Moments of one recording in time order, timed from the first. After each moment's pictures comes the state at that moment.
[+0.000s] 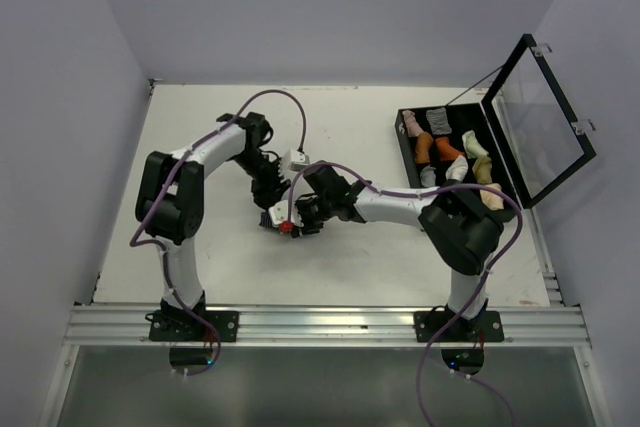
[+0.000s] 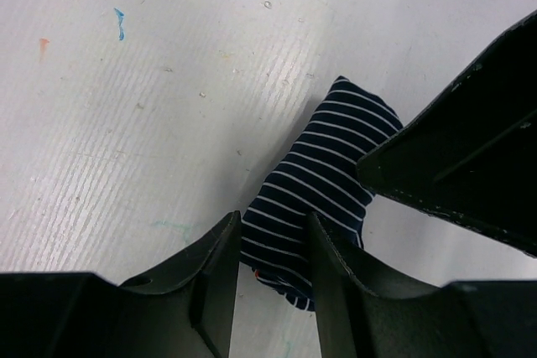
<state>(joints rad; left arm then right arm) -0.31 1.98 1.47 -1.13 0.66 1.04 0.87 1.87 1.13 -0.12 -0.59 -0.96</state>
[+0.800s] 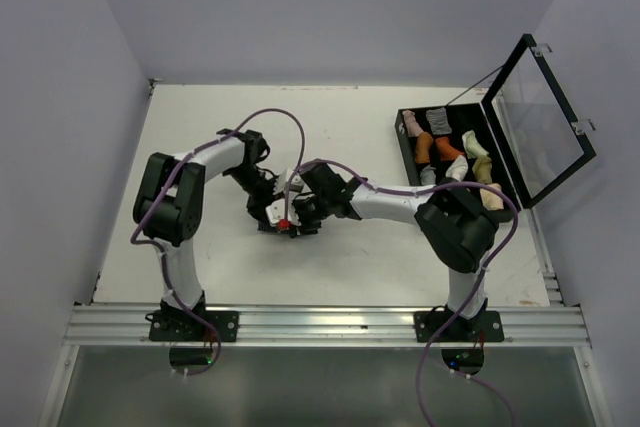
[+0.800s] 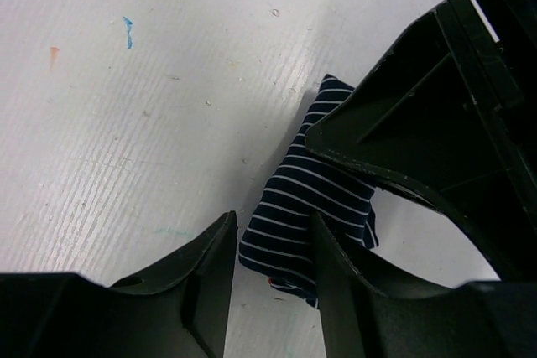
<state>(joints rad) -0.31 1.95 1.30 -1.09 0.67 1.20 0.87 1.91 1.18 -0.17 -0.61 -0.96</state>
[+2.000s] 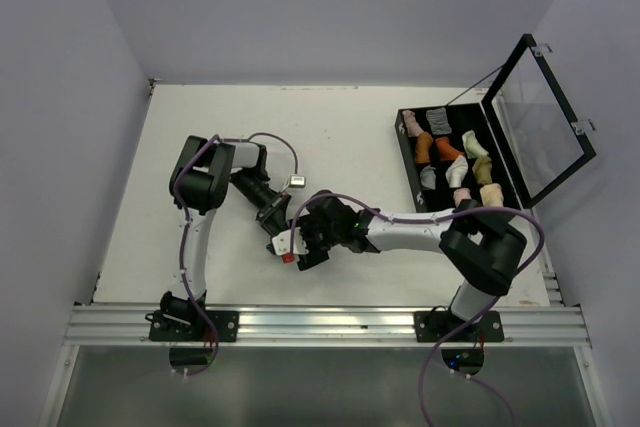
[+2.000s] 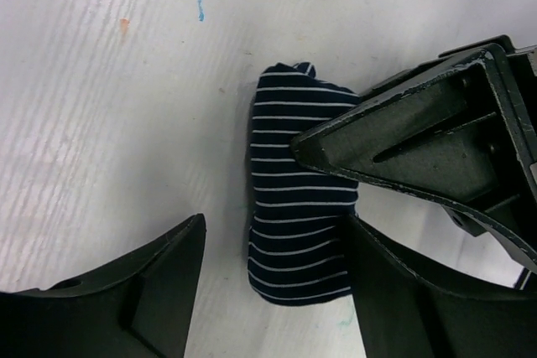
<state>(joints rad) -0.28 2.38 1.48 -1.48 1.02 0.98 1.00 1.71 0.91 -0.02 -0.37 -0.91</state>
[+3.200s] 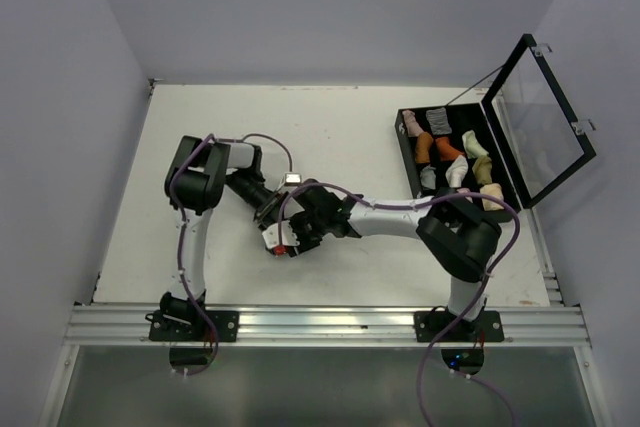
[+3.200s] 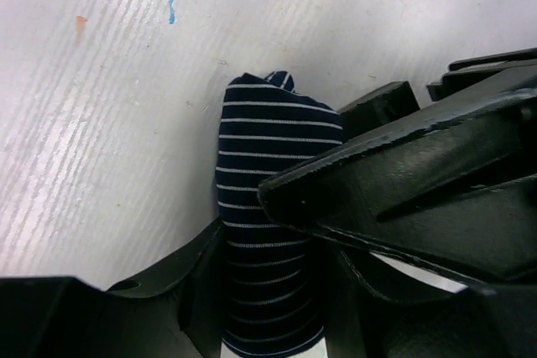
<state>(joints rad) -0.25 2.36 1.44 -1.49 1.08 0.97 0.98 1.86 1.09 -0.14 -0.42 -1.01</state>
